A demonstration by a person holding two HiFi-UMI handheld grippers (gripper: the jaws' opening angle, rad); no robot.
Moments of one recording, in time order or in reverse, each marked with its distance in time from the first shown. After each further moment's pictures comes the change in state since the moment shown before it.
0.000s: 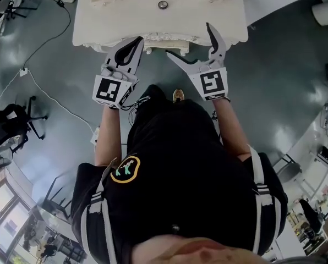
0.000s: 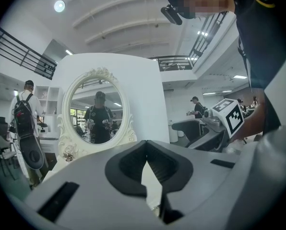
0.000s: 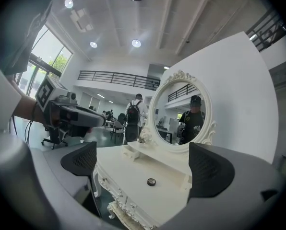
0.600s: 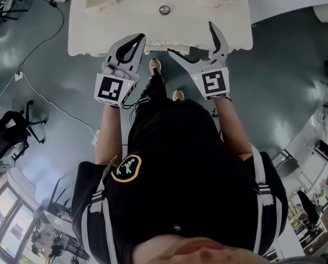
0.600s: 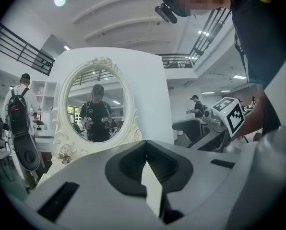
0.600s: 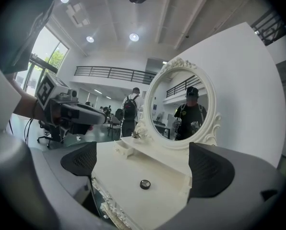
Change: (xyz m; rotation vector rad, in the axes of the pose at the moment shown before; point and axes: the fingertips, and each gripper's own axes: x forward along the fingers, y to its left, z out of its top) left arm 0.061 0.074 -0.037 0.000 0.029 0.000; right arm 0.084 -0.036 -0.031 0.006 0.051 -0.020
